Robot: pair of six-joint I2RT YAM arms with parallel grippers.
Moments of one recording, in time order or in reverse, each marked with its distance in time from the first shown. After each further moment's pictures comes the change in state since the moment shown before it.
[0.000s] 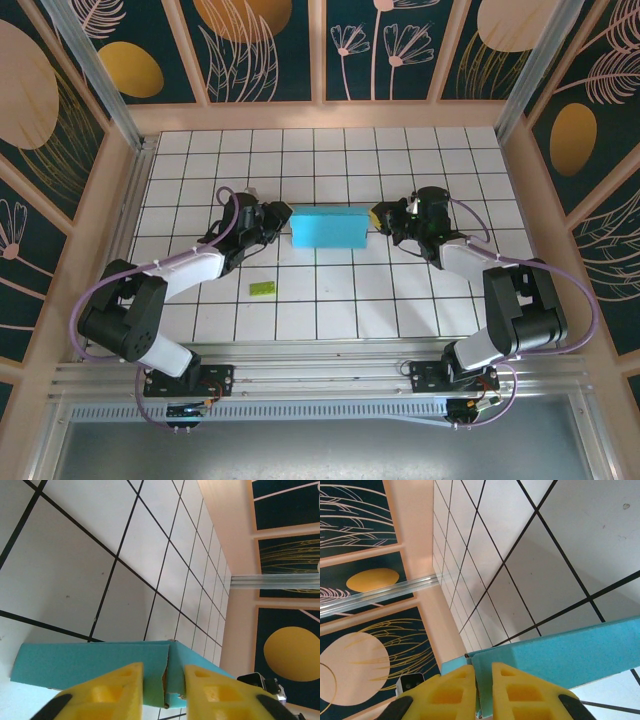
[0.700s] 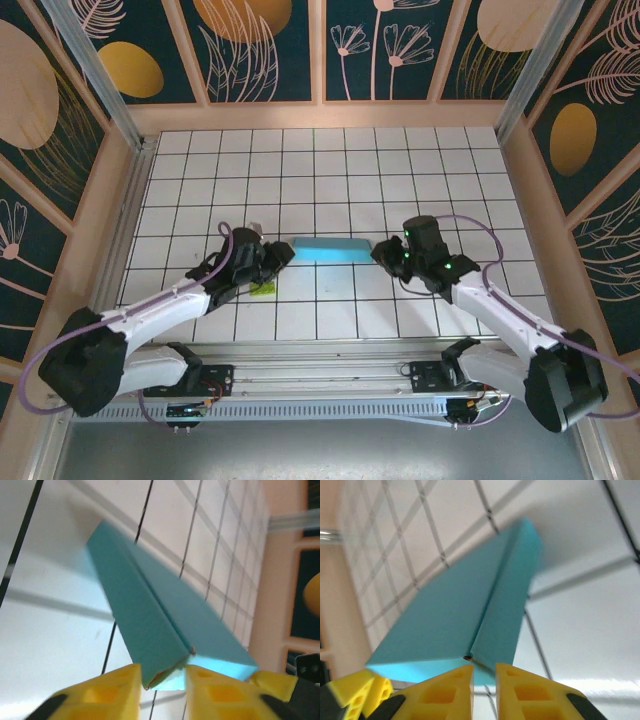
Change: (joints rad) left arm -0.195 -0.344 -0.200 -0.297 -0.043 0.016; right arm 0.244 -0.452 -0.072 -0.671 0.322 -0.301
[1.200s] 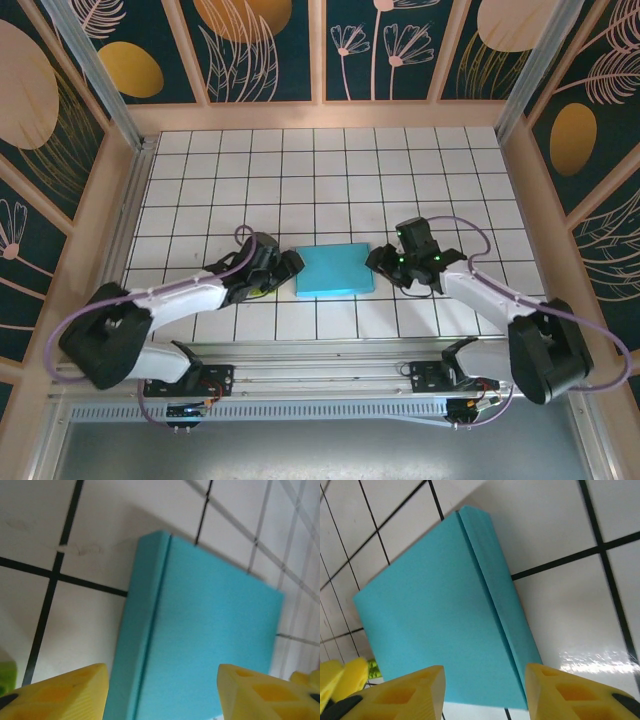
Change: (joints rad) left arm -0.039 0.230 0.050 -0.022 -0.046 0.099; right arm -0.033 0.215 -0.008 0.066 -0.068 -0.152
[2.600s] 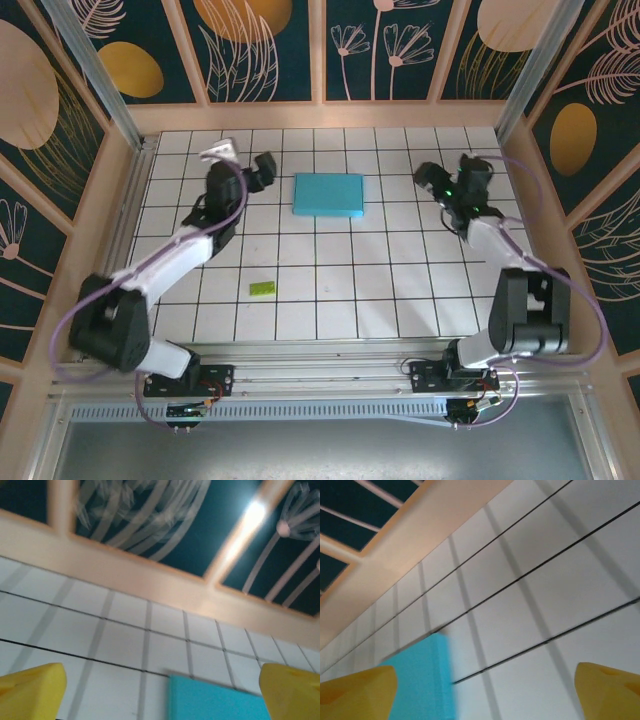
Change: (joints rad) left arm 0.300 -0.030 0.304 0.294 -0.461 0.716; right arm -0.489 0.172 0.264 0.332 0.145 -0.347
